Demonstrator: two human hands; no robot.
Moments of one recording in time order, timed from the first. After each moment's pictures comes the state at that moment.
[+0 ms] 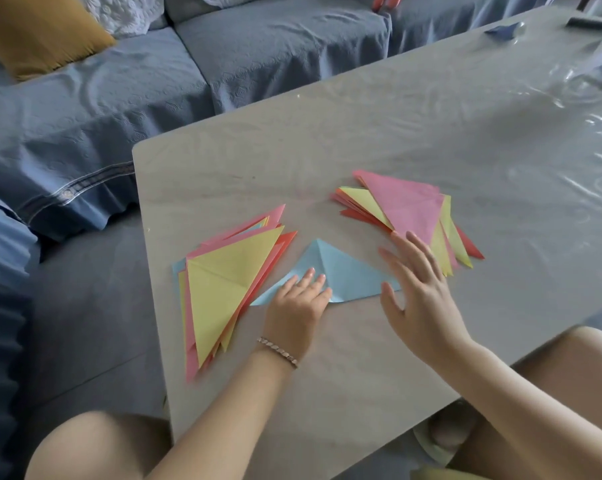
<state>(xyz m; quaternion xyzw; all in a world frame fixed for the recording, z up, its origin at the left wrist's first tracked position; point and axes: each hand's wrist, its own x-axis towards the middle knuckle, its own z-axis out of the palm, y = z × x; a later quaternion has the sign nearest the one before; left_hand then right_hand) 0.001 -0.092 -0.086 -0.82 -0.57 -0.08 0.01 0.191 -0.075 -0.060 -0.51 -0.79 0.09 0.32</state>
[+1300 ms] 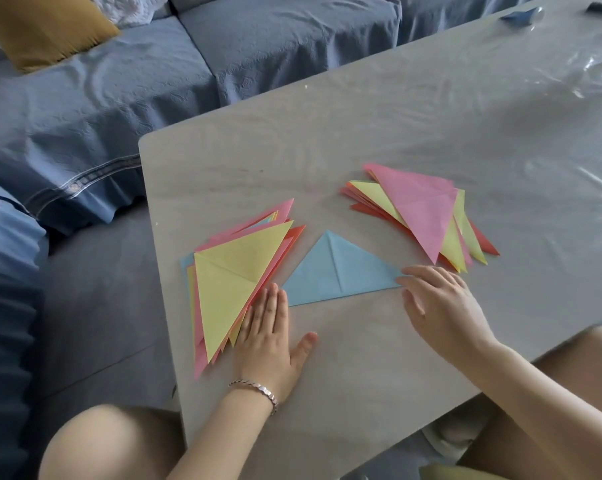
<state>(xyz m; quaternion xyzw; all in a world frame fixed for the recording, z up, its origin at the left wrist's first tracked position) -0.027 -0.147 -0.091 -0.67 -0.73 0.04 -0.14 0.208 -0.073 -0.081 -0.55 -0.81 0.06 0.21</state>
